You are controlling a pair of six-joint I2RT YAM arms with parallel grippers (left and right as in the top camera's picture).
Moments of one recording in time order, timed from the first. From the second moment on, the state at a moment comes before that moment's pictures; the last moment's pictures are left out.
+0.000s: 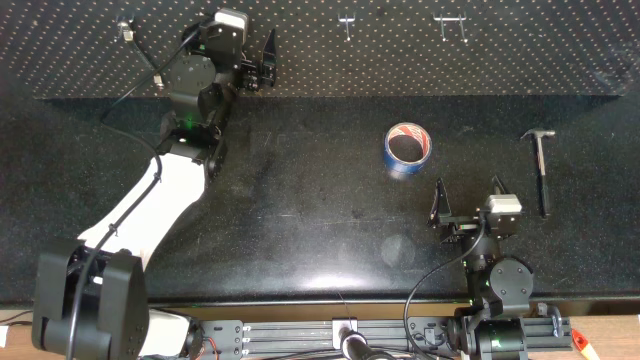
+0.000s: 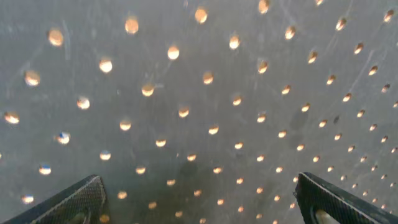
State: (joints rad) left arm -0.23 1.63 0.96 0.53 0.00 0.06; right arm 0.02 0.01 0.01 -0.07 -0.03 0.07
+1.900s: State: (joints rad) left arm 0.02 0.01 0.03 0.02 -0.05 -0.18; right arm 0.02 0.01 0.01 -0.07 -0.03 0.07
